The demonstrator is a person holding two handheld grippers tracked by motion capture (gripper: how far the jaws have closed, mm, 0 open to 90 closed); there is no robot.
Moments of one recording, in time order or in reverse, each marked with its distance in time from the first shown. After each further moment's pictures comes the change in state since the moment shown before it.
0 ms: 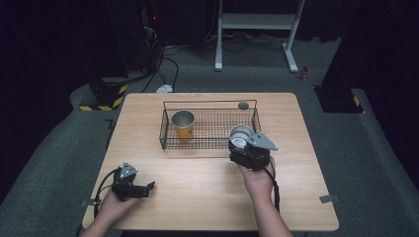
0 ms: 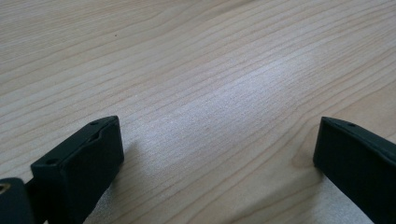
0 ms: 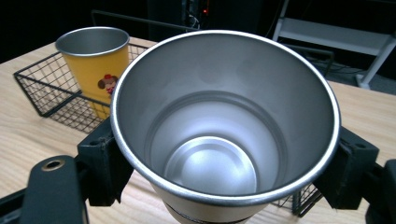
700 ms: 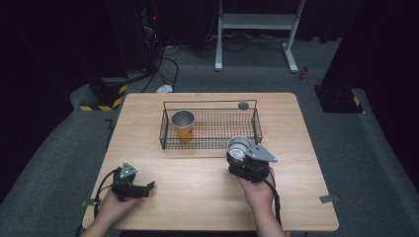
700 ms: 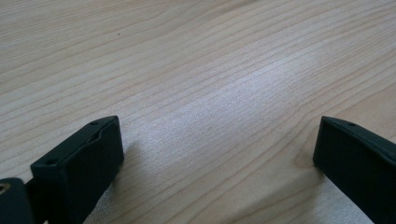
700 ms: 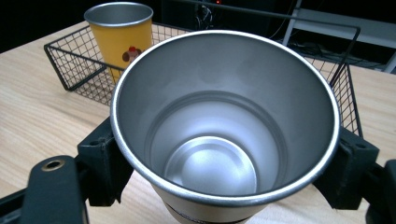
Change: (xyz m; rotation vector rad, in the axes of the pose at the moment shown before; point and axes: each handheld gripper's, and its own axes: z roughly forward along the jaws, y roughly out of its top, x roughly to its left) left arm 0.001 0.000 0.000 -0.002 0.005 -0.005; right arm 0.013 -0.024 -0.016 0.027 0.048 -0.007
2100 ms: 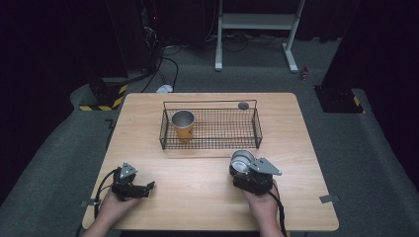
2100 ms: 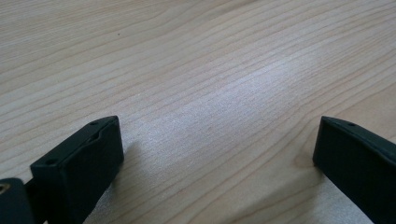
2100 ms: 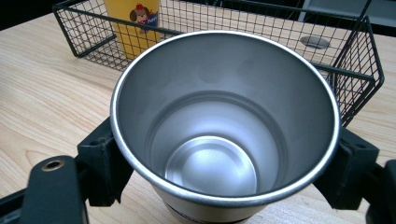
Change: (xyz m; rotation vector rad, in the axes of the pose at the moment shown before) left arm 0.000 0.000 0.000 0.000 -0.001 0.000; right arm -0.004 -0.040 -0.009 0.034 0.044 0.006
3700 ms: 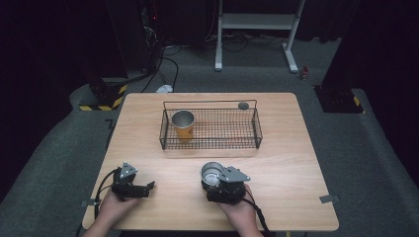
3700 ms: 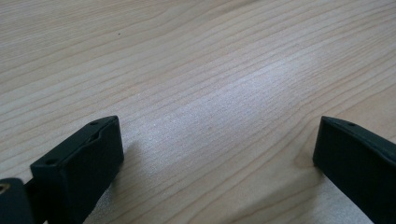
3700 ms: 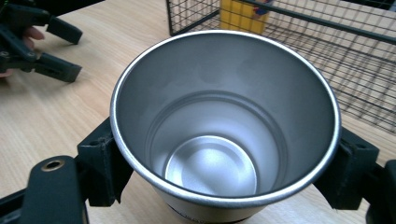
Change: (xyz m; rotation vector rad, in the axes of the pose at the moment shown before) left arm 0.000 0.000 0.000 0.001 0.003 0.000; right arm 0.070 -0.001 0.020 0.058 0.211 -0.109
